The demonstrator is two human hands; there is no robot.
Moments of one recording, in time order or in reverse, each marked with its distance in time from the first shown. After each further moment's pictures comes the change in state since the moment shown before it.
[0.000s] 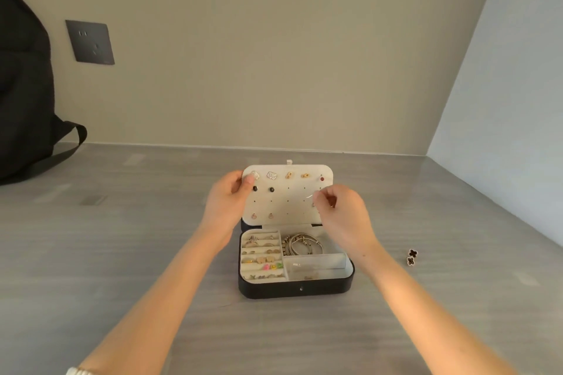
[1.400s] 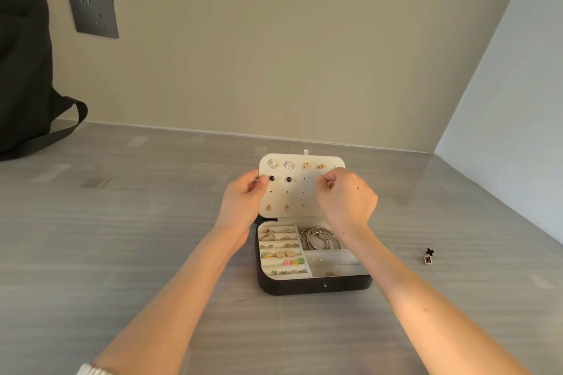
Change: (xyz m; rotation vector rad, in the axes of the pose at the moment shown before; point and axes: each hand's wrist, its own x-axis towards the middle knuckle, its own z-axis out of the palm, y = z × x) left_hand 0.002 -0.028 0.000 -0.199 -0.083 -0.059; right_hand 0.033 0.000 0.044 -0.420 0.243 0.063
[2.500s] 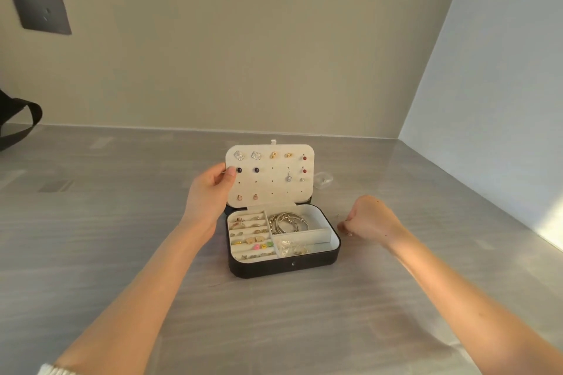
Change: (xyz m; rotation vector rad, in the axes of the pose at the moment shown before) left_hand -0.016 0.018 0.003 0.075 0.037 0.011; right_hand -0.011 0.098 -0.053 -0.143 -0.548 0.127
